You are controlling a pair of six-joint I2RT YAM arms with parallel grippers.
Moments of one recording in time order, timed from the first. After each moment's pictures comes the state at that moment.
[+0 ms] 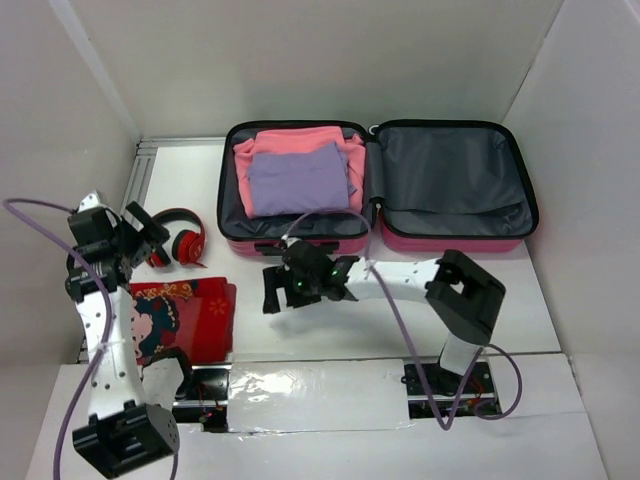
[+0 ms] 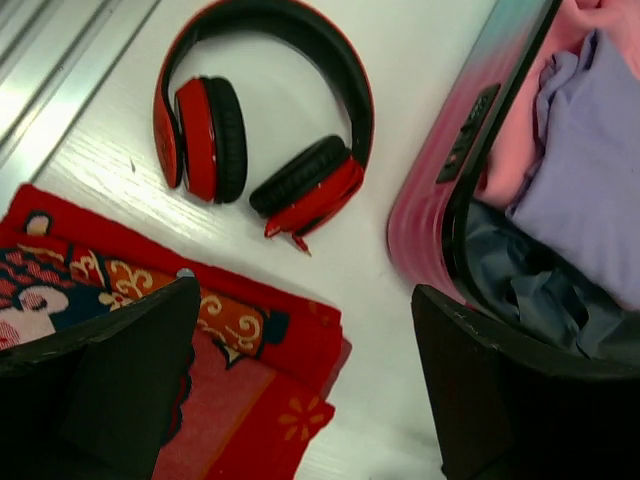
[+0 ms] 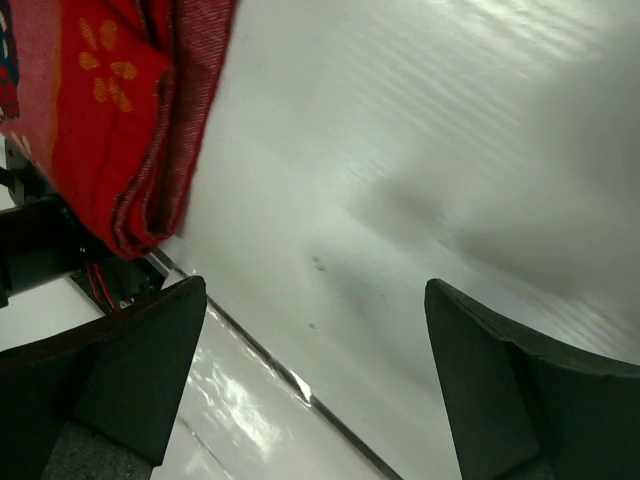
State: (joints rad) left arm 0.40 0.88 0.95 -0.69 0.12 -0.42; right arm 1.02 1.71 1.03 -0.13 -0.14 0.74
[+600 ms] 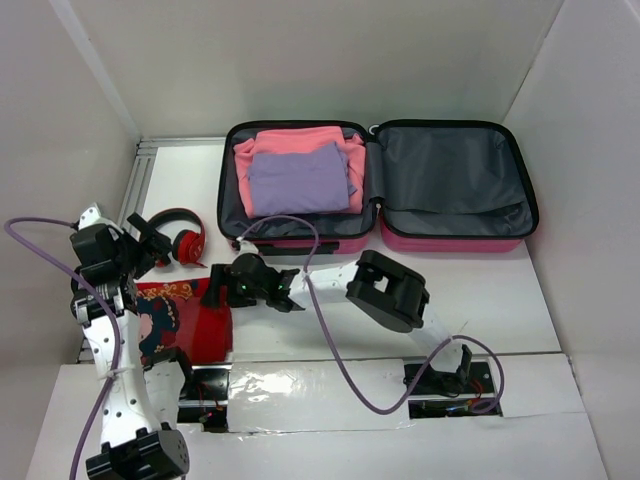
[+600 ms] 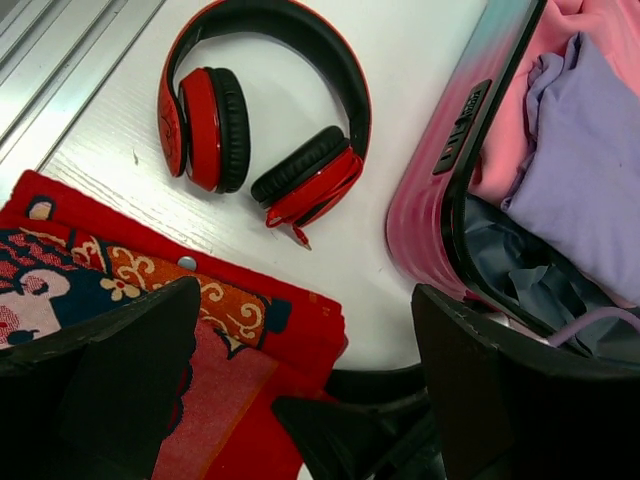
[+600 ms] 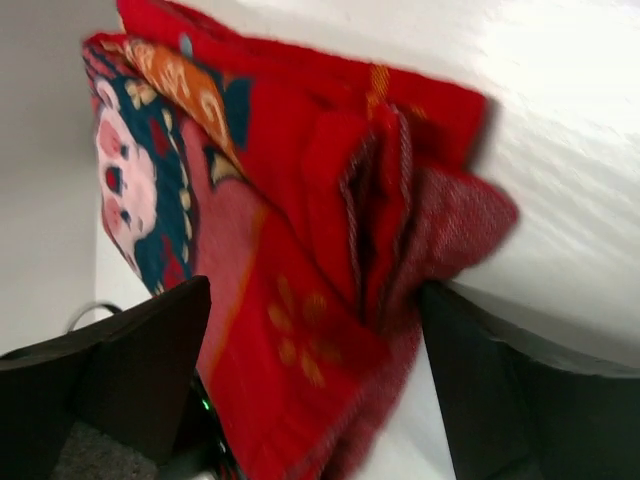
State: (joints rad) left arm 0.41 0.73 0.85 -0.70 0.14 -0.43; right arm 1.17 2.16 1.36 0.27 -0.02 0.99
